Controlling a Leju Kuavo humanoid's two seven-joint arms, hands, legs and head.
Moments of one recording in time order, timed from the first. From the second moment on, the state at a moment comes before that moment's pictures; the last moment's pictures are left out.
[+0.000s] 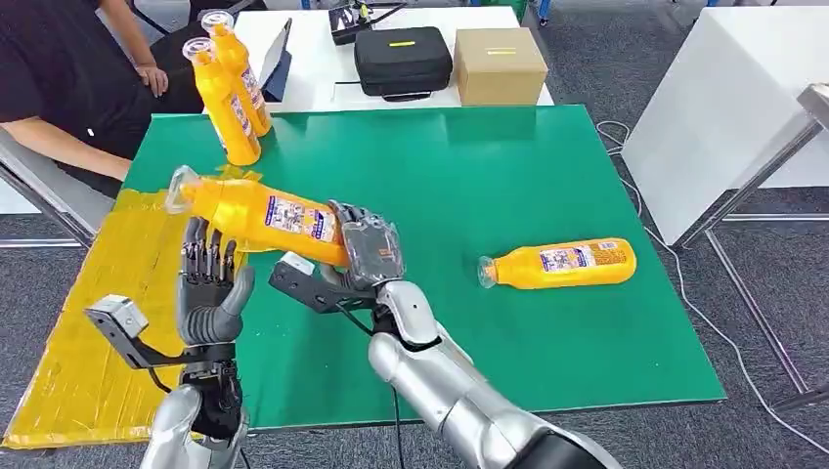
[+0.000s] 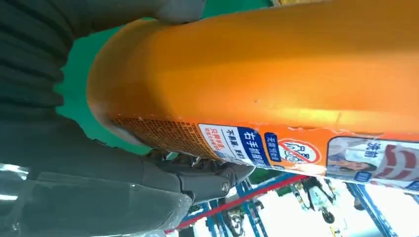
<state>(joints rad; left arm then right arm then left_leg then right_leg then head) -0.18 -0.20 -0.16 -1.39 0.33 0.09 -0.41 -0.60 0.36 0.57 -0.77 0.95 -0.48 0.13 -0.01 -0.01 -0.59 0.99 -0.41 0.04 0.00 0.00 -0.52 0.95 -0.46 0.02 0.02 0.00</state>
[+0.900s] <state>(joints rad) -0.05 -0.20 -0.09 -1.46 0.37 0.04 -0.40 -0.44 0.35 0.96 -0.86 1.15 -0.39 0.25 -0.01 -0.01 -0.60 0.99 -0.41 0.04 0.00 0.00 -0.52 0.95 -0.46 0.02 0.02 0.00</state>
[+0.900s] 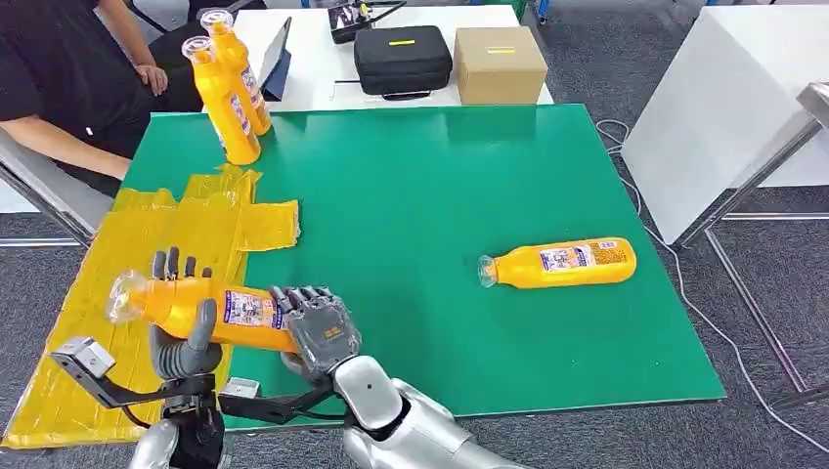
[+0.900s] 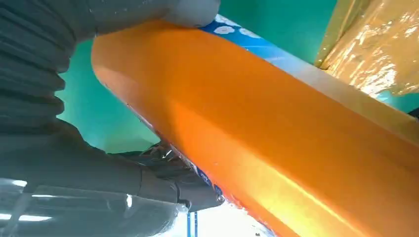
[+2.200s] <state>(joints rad) -0.08 -0.19 -0.10 -1.44 0.37 0.01 -0.41 -0.39 0.30 0.94 -1.01 1.15 -0.39 0.24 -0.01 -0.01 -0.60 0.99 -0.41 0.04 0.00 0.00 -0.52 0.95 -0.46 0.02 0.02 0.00</state>
